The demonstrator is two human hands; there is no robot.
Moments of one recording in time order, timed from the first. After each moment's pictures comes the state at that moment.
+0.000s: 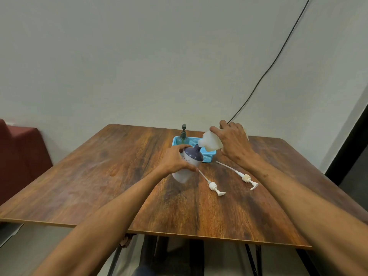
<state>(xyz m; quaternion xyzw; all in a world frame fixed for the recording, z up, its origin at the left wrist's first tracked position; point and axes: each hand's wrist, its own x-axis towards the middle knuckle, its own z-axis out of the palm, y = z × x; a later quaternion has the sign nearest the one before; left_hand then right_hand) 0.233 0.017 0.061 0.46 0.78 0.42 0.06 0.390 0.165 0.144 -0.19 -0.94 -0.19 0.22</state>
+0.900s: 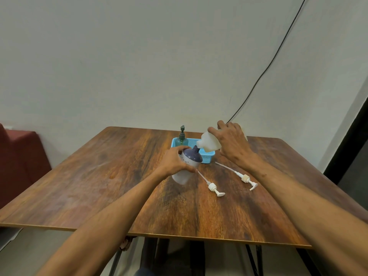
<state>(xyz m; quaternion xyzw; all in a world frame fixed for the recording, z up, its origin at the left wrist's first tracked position) 0.235 0.016 0.062 0.46 0.78 0.43 0.06 0.388 0.169 0.142 -0.18 -0.94 -0.20 0.23</state>
